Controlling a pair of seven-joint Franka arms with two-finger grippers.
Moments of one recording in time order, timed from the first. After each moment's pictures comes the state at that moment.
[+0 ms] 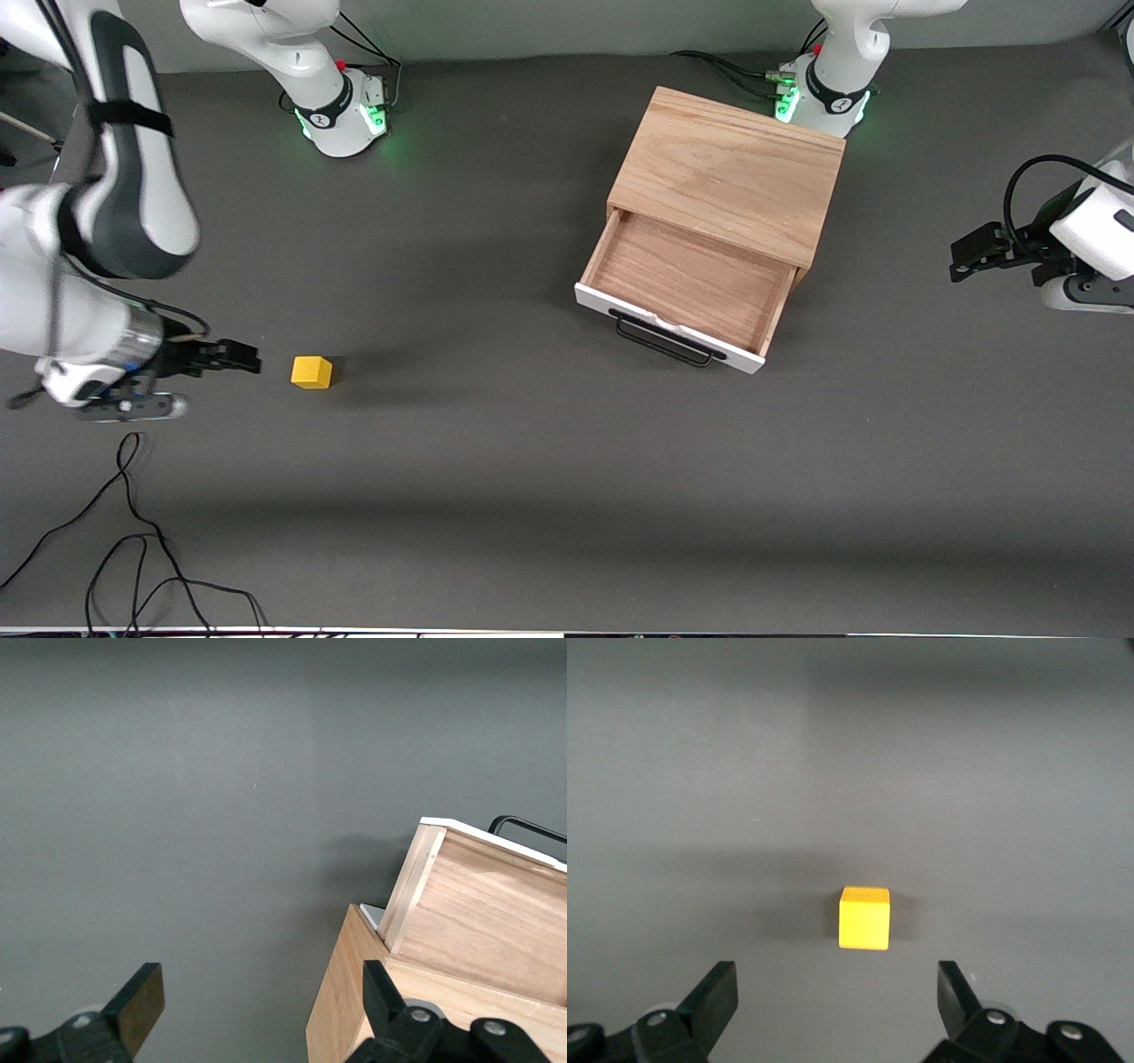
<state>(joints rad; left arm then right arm) -0.06 0.05 0.01 -1.58 -0.02 1.61 0.02 0.15 0.28 -0.15 -1.82 0.10 2.07 -0.06</state>
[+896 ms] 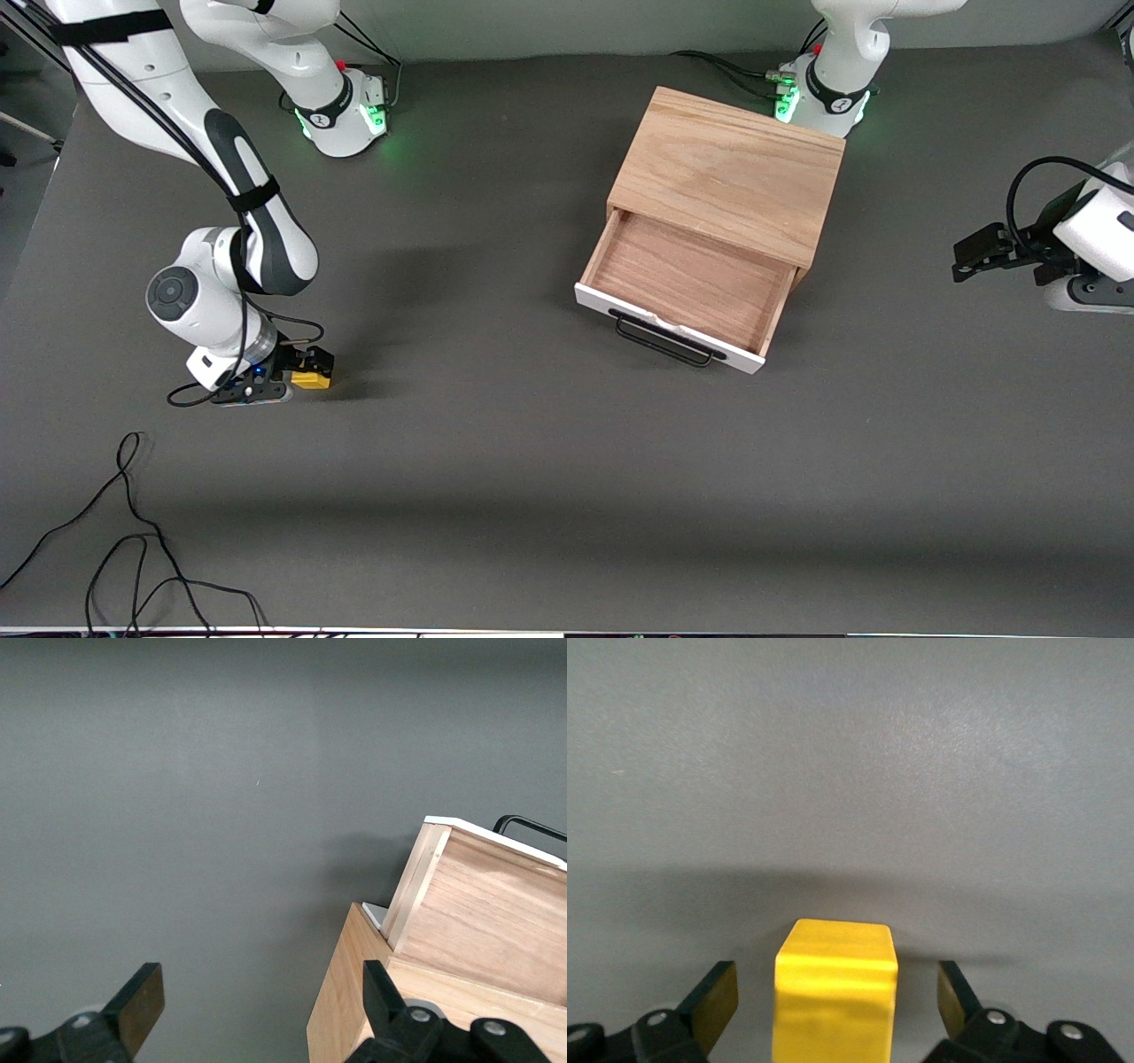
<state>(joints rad) -0.05 0.05 0.01 -1.59 -0.02 1.61 0.02 0.15 0.42 -0.13 -2.17 0.09 2.65 -0.10</state>
